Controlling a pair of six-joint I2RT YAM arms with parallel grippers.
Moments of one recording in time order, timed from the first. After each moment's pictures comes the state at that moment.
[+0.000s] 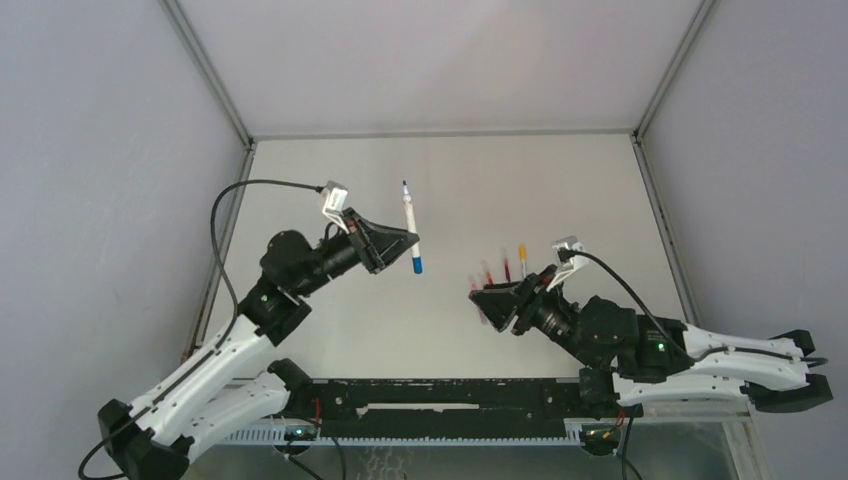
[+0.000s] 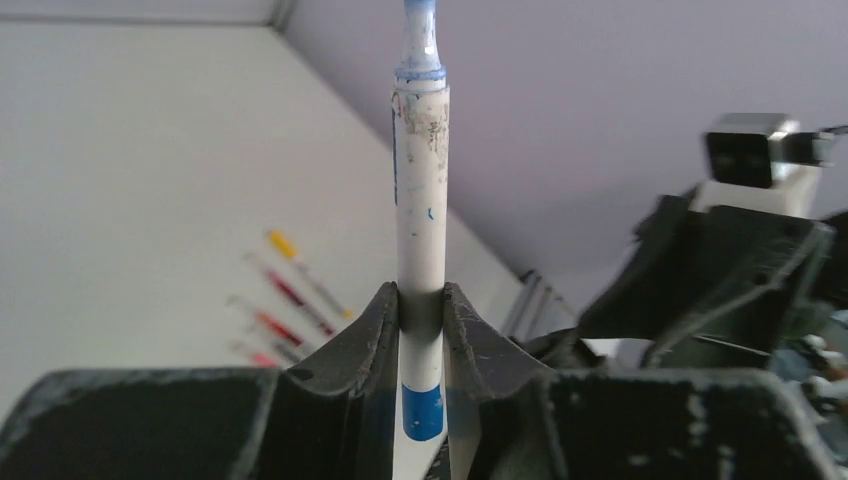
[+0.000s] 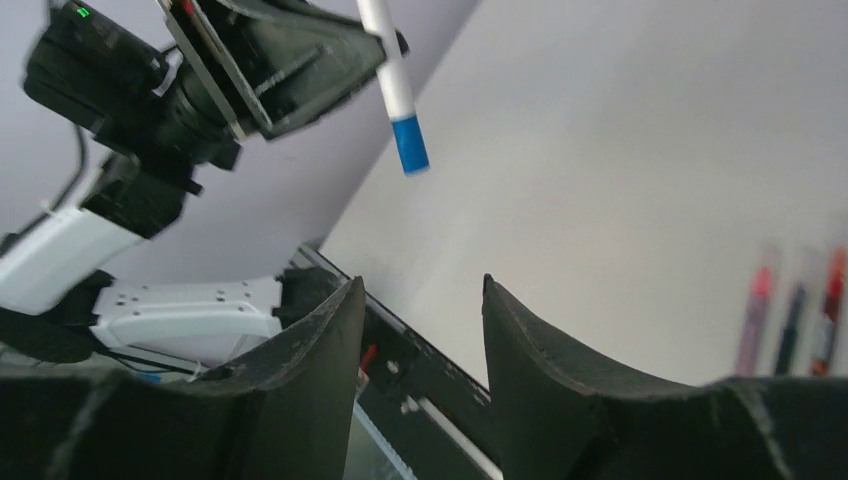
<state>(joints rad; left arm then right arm) -0.63 0.84 0.74 0.12 0.31 -0.60 1.49 0.57 0.79 -0.42 0.70 0.78</state>
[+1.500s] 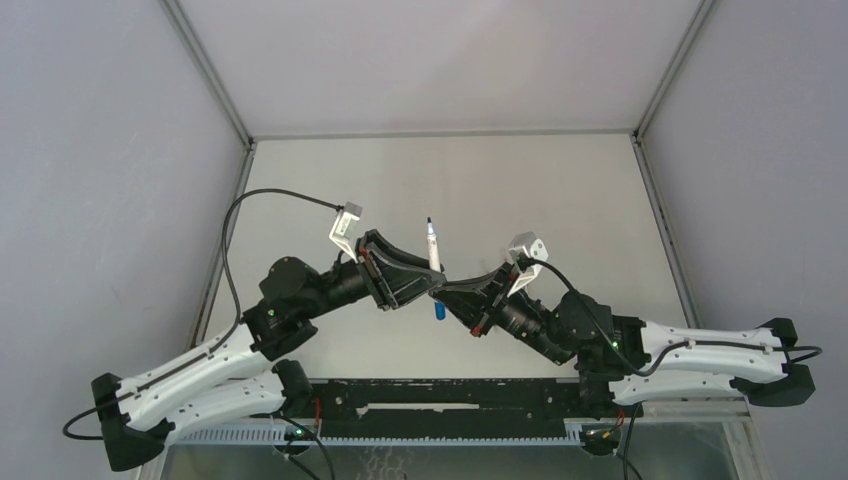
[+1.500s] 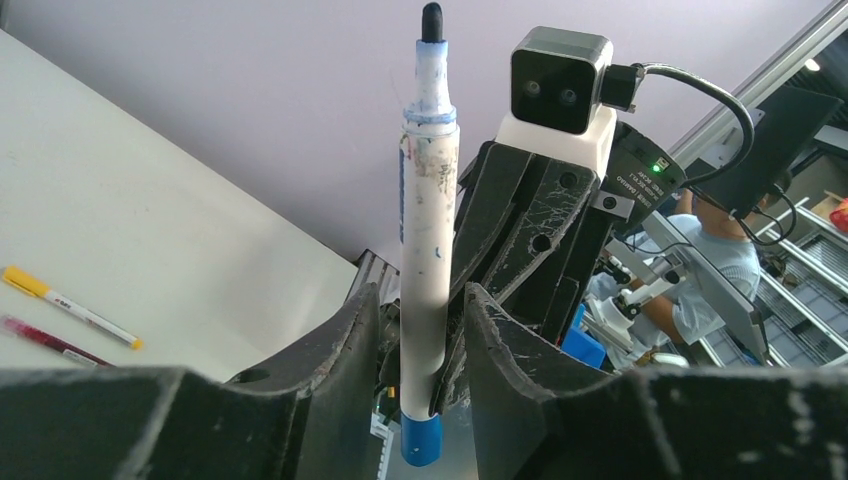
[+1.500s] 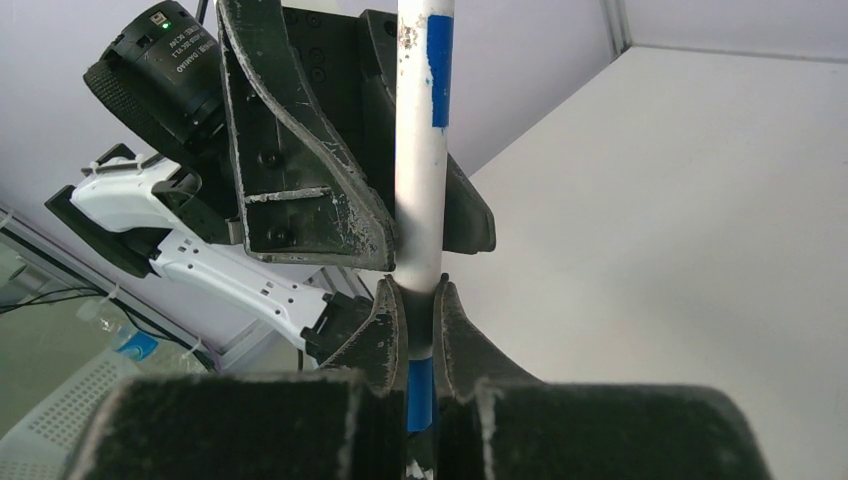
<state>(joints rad) -0.99 0.77 0.73 0.31 0.27 -0.75 1.47 0.78 0.79 0.10 0.50 0.40</state>
